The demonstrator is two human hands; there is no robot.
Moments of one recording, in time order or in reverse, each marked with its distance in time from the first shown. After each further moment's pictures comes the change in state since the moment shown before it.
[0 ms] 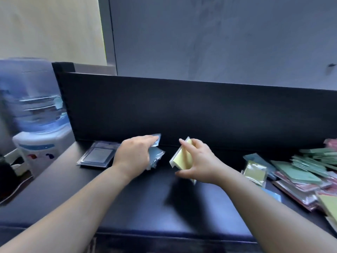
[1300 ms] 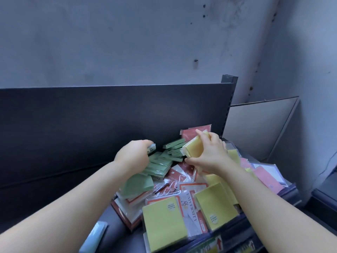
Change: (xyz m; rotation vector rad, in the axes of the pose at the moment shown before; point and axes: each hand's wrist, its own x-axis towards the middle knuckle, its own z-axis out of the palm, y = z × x) left_hand 0.141 0.393 0.180 -0.097 -0.388 0.166; right_hand -0.168 0.367 -0.187 -0.107 0.397 0.623
